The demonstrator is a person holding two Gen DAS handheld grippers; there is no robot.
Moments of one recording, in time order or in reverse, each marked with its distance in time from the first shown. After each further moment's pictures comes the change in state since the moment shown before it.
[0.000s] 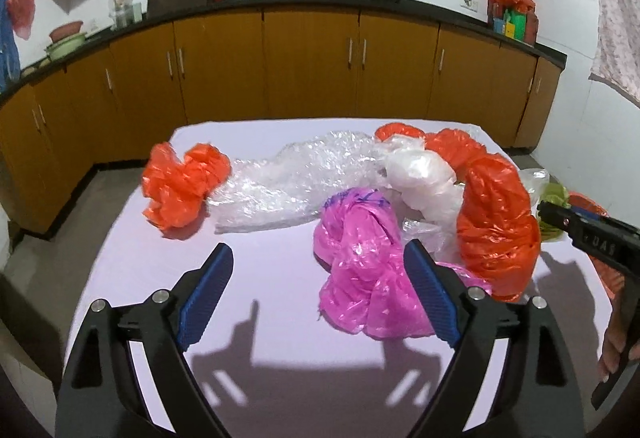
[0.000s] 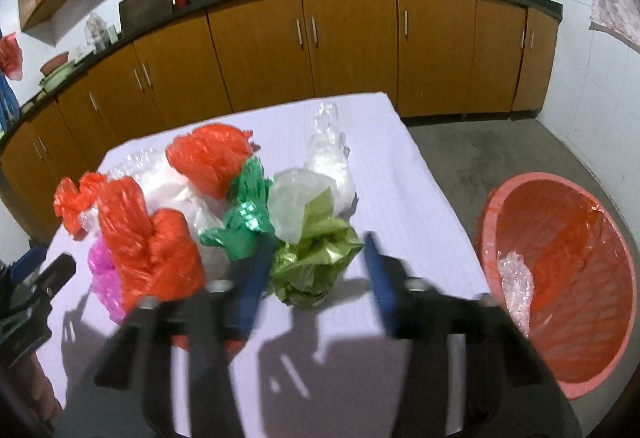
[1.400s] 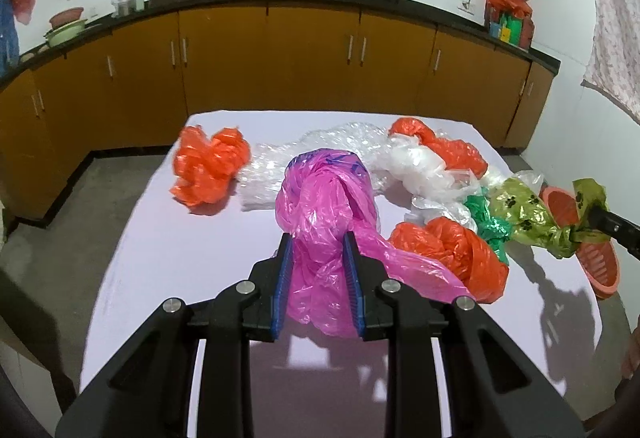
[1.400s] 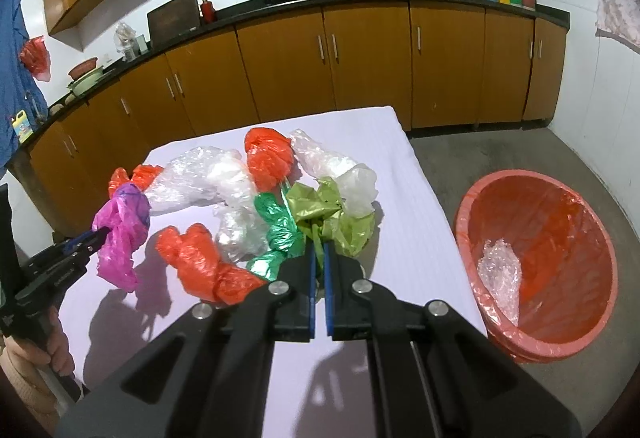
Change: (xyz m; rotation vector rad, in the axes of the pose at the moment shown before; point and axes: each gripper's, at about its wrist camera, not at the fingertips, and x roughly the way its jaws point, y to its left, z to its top) left arm -0.055 0.026 -0.023 -0.032 0.007 -0.030; right arm -0.089 0.000 -0.024 -0.014 -0.063 0.088
